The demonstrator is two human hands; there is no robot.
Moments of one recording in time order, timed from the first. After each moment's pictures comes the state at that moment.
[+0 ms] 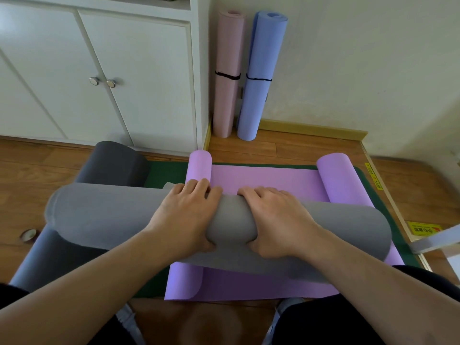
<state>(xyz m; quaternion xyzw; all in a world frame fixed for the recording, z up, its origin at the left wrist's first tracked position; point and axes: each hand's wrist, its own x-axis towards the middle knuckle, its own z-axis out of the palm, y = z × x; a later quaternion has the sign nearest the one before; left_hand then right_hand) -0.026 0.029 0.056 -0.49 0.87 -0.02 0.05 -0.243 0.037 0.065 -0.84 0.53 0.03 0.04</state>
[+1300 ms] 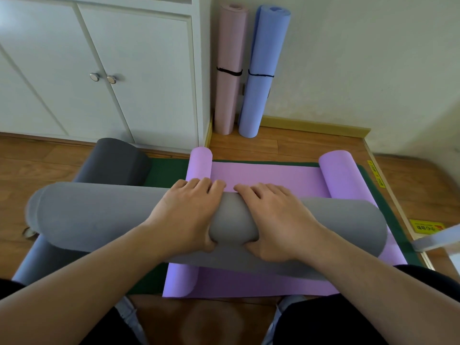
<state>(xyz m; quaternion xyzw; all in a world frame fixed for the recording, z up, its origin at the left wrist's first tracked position) -0.025 0.029 0.061 -0.49 0.87 -0.01 0.02 -0.242 0.042 0.064 -0.86 0.51 0.04 0.03</state>
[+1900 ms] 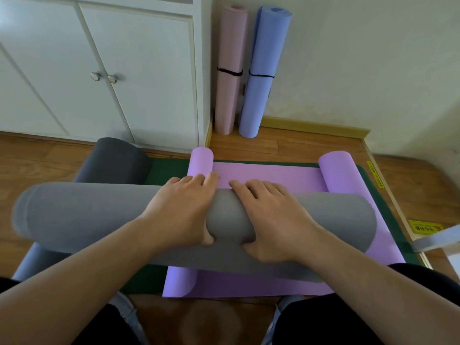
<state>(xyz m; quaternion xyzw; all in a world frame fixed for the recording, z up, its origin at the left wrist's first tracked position) -0.020 0.023 0.072 -0.52 0.86 0.01 0.02 -0.236 0.042 0.063 -0.86 0.50 0.03 0.01</state>
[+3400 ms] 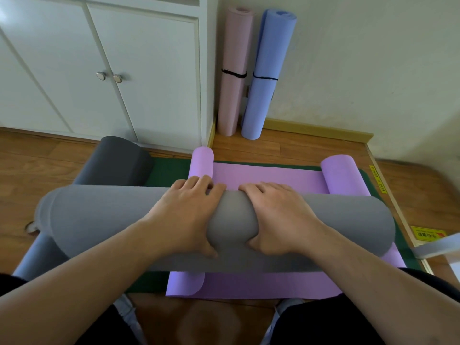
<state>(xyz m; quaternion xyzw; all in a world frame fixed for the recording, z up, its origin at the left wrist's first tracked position) -0.017 0.028 0.064 -0.49 0.87 0.02 0.04 -0.240 0.031 0.069 -0.86 0.51 0.03 0.03</state>
